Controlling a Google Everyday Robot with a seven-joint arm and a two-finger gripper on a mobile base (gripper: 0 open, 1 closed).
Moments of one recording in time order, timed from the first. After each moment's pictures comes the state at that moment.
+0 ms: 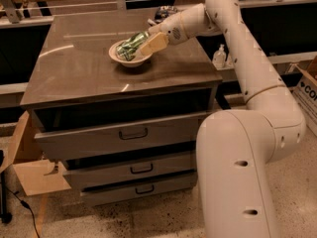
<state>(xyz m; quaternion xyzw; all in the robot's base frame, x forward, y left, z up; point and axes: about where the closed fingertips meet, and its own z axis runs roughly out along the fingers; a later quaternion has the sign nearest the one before) 0.779 0.037 0.891 -0.52 0.67 0.36 0.39</state>
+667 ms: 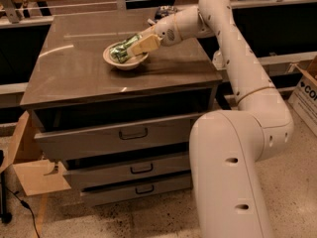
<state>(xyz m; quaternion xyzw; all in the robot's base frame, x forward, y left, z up) 0.777 0.059 0.887 -0.52 0.65 0.39 0.39</state>
